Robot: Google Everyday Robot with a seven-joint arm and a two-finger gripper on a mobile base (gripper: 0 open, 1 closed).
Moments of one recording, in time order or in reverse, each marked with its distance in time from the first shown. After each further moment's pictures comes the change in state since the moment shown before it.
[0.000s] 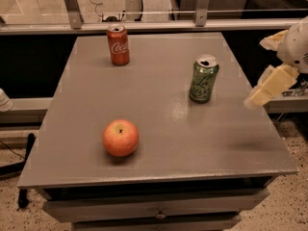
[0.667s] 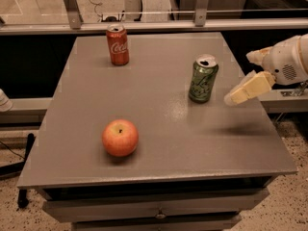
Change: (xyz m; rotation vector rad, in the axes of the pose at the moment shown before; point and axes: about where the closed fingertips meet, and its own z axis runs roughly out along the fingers) arm -0.003 -0.014 0.054 -0.059 -0.247 0.200
